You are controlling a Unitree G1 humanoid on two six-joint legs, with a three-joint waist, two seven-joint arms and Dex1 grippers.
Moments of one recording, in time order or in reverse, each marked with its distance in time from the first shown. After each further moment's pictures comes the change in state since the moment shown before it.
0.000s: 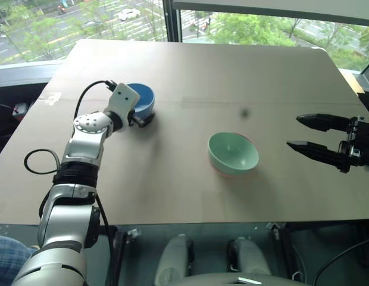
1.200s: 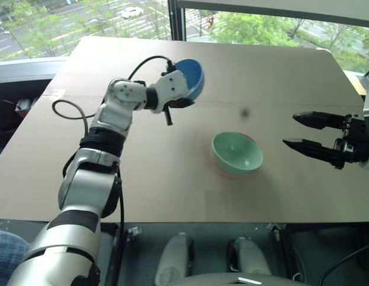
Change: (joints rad) left arm -0.324 -0.133 -0.215 0.036 0.071 -0.290 -0.506; right arm 0.012 -0.100 0.086 0.051 0.090 -0.083 -0.089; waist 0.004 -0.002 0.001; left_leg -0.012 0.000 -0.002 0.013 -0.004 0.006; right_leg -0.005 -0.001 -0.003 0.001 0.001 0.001
